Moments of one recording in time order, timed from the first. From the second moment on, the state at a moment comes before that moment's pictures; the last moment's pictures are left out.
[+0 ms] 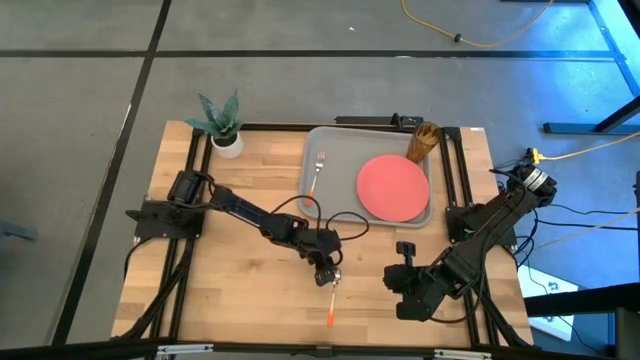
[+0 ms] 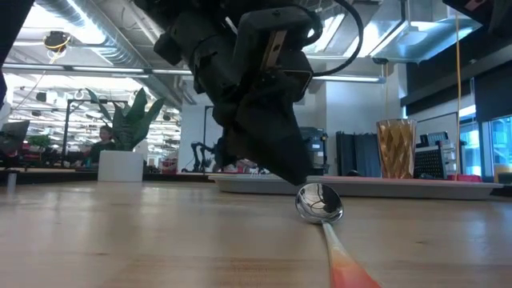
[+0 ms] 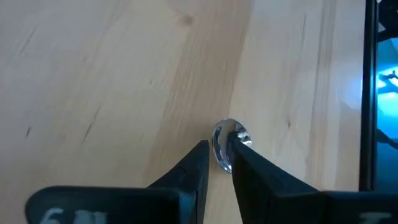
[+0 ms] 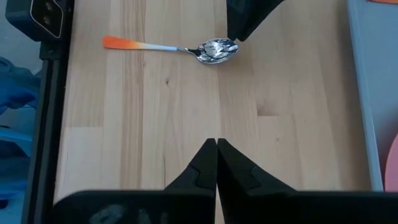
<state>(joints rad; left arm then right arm) -0.21 2.00 1.21 -0.01 0.14 -0.68 0.79 1.54 1.17 -0.81 0.42 0.74</state>
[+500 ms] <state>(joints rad) -0.22 2.01 1.21 -0.02 0.12 -0.66 0.79 1.54 1.17 -0.81 0.41 0.72</state>
